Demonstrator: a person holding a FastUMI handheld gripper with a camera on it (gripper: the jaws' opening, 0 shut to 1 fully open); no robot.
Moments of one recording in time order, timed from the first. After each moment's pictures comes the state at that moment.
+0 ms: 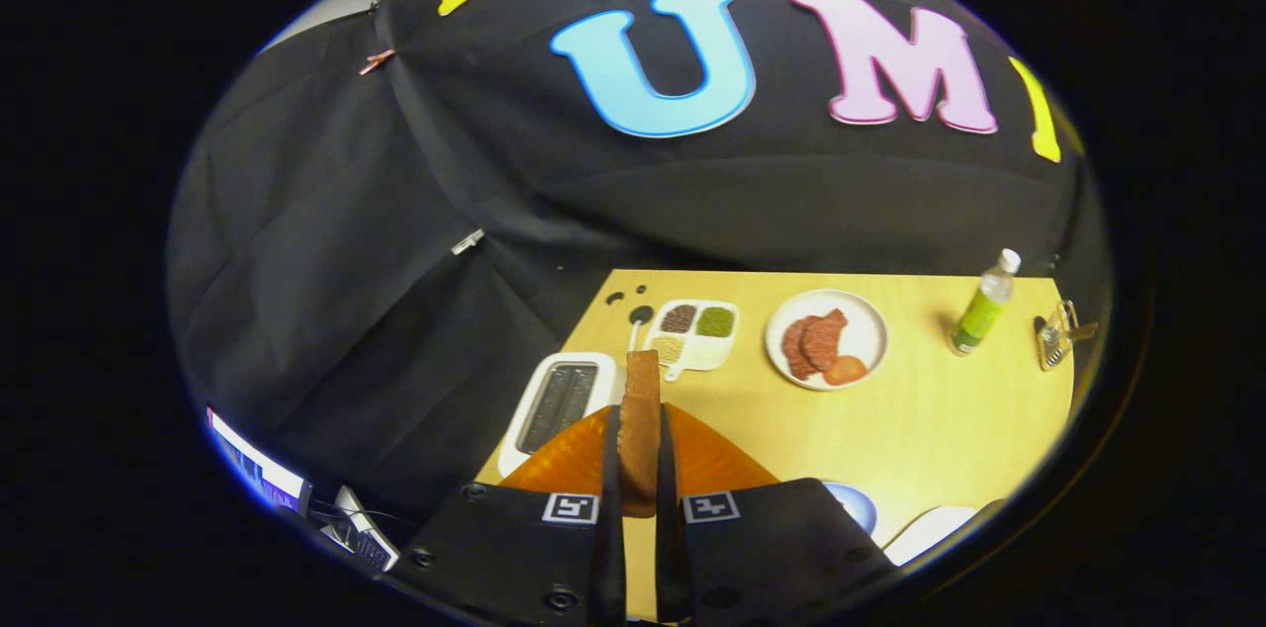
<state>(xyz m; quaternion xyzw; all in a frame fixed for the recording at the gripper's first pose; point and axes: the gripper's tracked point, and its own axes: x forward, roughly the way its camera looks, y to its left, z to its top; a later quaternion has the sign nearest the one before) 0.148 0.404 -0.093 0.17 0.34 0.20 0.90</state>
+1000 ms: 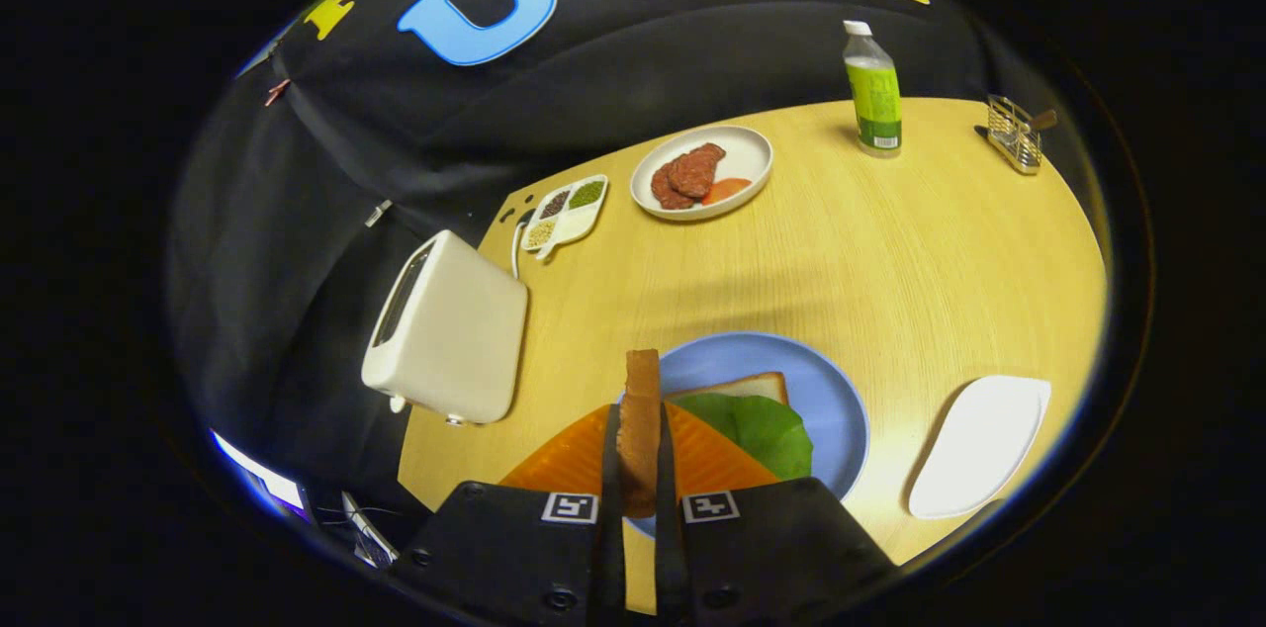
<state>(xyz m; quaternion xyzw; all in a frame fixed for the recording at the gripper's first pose) 0.069 0.330 -0.315 0.24 0.43 0.13 0.86</state>
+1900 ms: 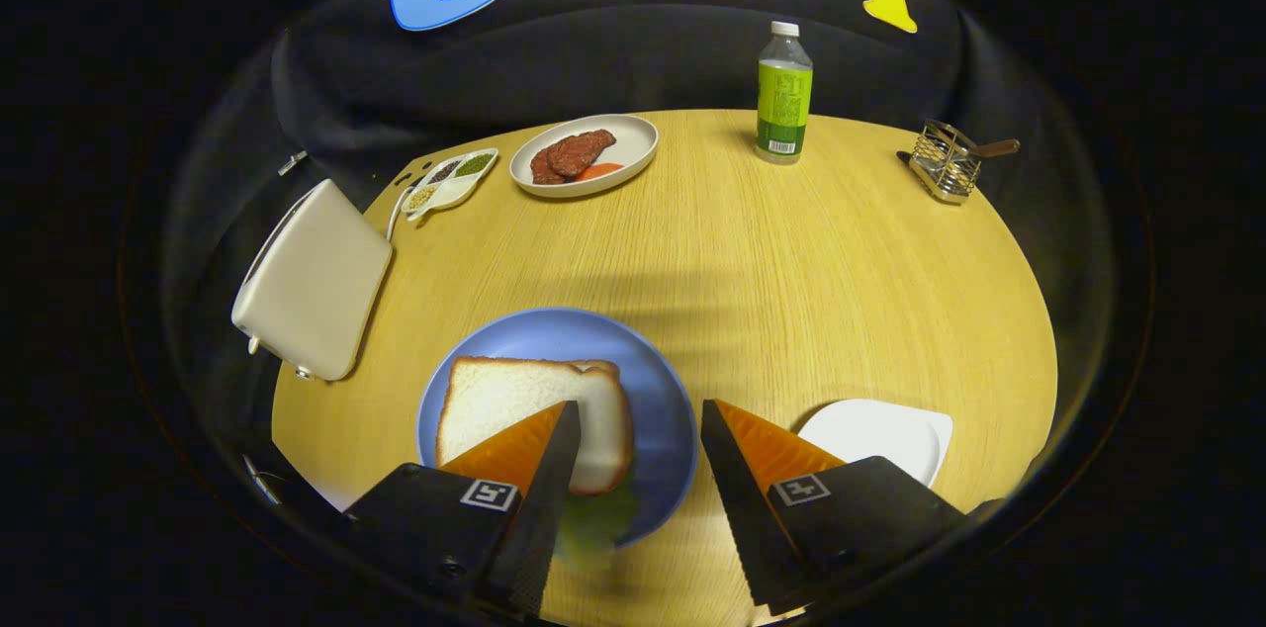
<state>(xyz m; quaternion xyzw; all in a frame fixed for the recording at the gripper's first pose) 0.062 0.230 -0.360 0.11 0.43 0.04 0.89</state>
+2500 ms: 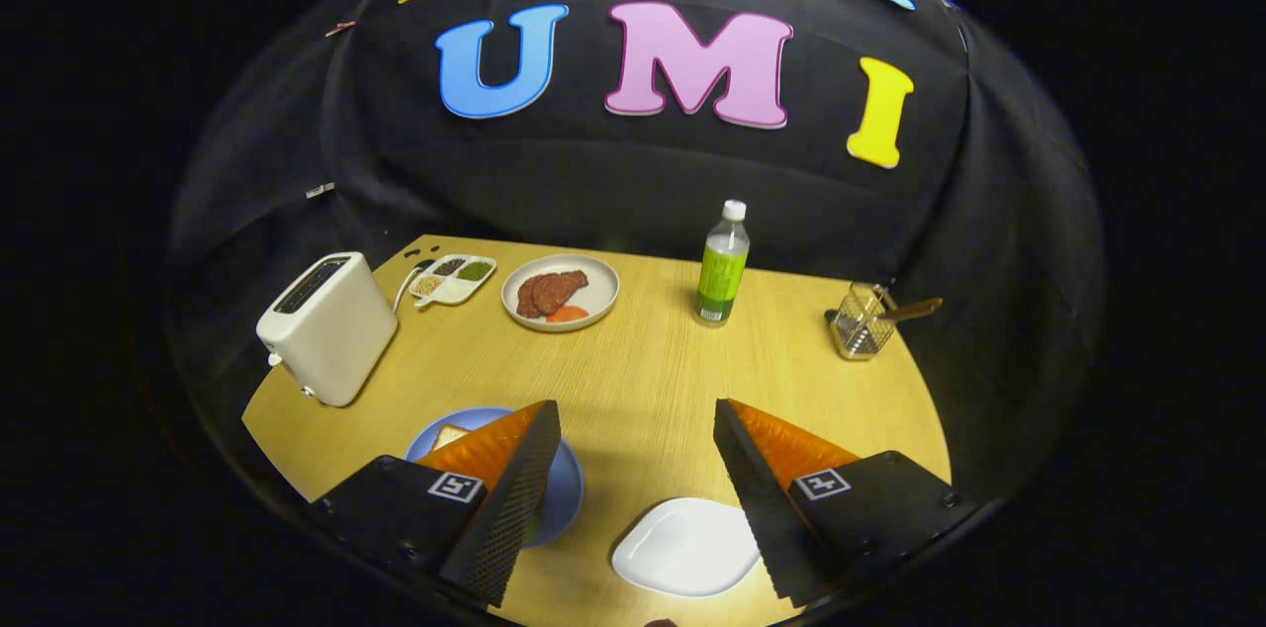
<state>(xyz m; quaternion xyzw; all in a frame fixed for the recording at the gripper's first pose) 0.075 0.140 -0.202 0.02 0.26 0.04 0.97</state>
